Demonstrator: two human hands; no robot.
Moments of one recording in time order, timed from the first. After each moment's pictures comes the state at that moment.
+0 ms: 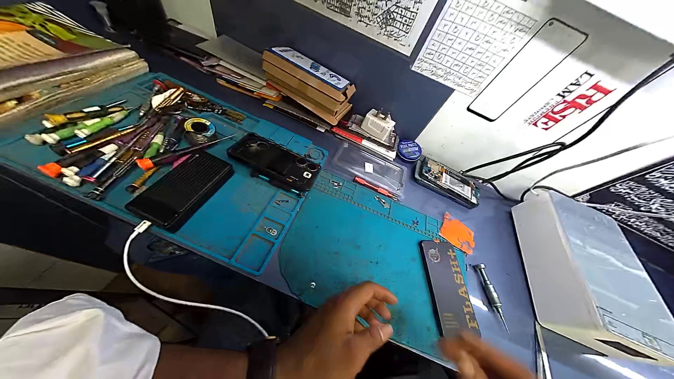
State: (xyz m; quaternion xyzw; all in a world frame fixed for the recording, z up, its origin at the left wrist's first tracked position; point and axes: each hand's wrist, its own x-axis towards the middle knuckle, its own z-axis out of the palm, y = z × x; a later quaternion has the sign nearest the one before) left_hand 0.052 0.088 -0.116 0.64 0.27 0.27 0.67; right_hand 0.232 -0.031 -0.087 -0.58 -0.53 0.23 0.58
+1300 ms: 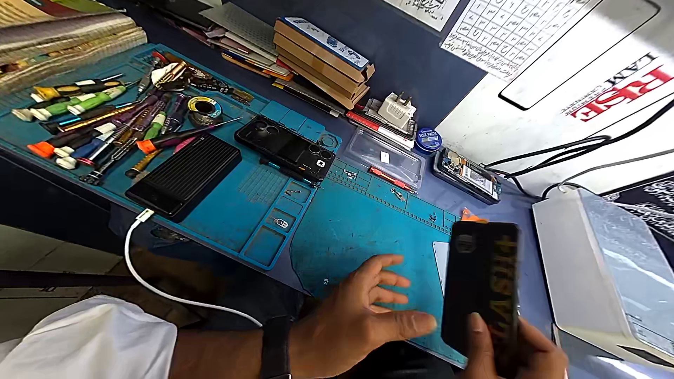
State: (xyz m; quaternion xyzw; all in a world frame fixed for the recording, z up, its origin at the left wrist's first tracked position) left_hand 0.052 0.108 -0.113 0.51 0.25 0.27 0.78; right_hand 0.227 0.012 -0.116 -0.70 -0.48 -0.05 0.53
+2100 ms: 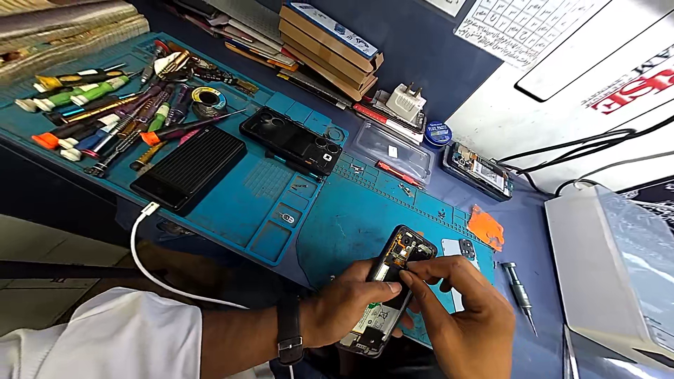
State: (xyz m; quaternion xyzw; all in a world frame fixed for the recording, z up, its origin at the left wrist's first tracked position) left_hand 0.052 0.121 -0.141 0.35 0.18 0.26 0.88; right_hand 0.232 0.069 -0.110 -0.61 -0.68 0.07 0.41
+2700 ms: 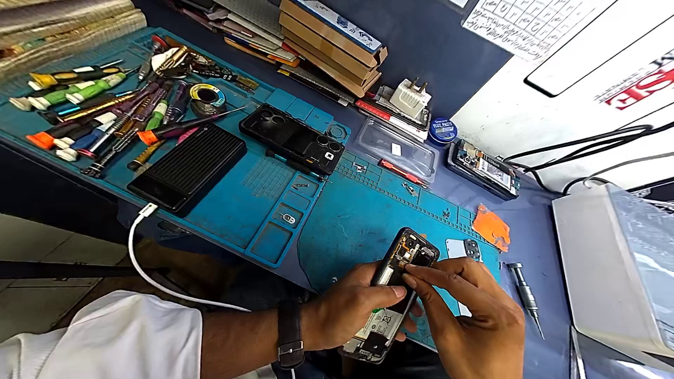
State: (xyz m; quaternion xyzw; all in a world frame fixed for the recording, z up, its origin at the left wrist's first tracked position) left_hand 0.053 0.122 -0.143 0.36 0.17 0.24 0.89; right_hand 0.234 0.069 -0.108 -0.61 -0.69 0.04 0.38
